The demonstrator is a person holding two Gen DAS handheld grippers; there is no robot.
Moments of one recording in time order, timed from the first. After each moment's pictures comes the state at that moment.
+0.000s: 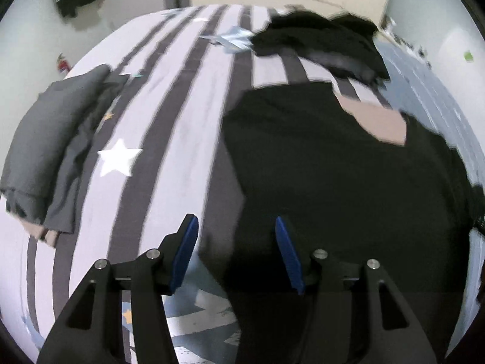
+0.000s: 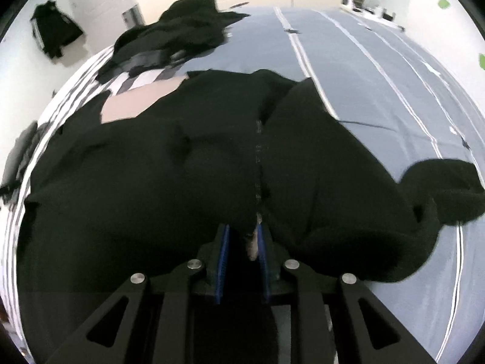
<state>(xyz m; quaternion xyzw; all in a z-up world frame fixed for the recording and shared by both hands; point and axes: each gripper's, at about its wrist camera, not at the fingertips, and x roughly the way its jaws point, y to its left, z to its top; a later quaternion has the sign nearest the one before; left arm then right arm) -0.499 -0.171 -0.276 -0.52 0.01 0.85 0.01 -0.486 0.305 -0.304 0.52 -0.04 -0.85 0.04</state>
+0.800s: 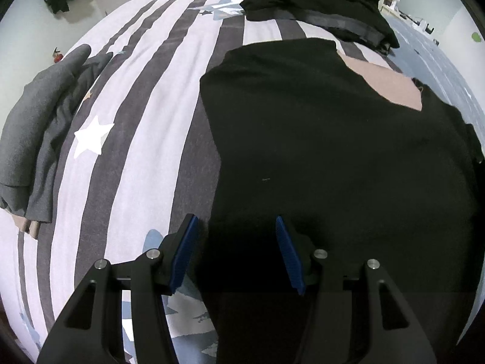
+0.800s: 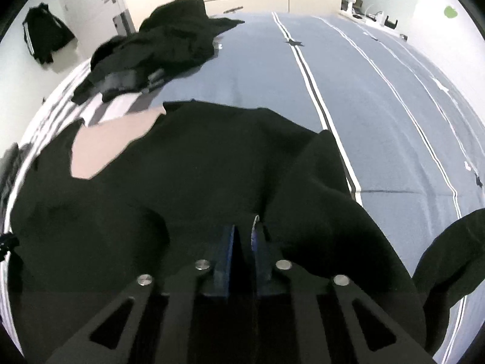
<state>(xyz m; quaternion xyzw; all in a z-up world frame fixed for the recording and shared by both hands) -0.512 -0.149 -0.315 -0.55 0.02 0.83 0.00 -0.577 0.300 -0.314 0.51 -0.02 -0.86 0.02</state>
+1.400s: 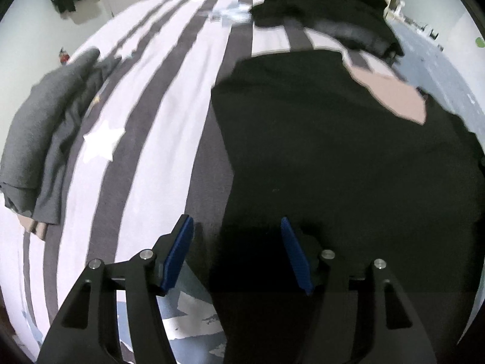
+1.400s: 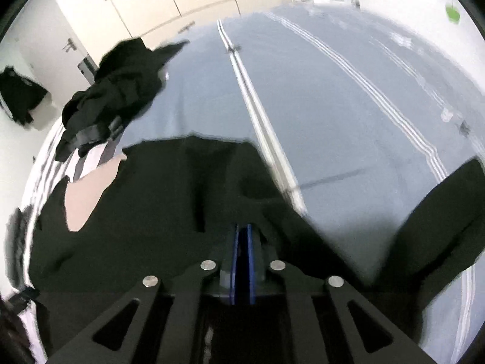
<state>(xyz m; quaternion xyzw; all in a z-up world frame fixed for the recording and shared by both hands) -0.506 -0.156 -0.295 -0.53 0.01 0.85 -0.01 -0.566 0.364 -0.293 0.49 -0.13 -0.86 -0.03</state>
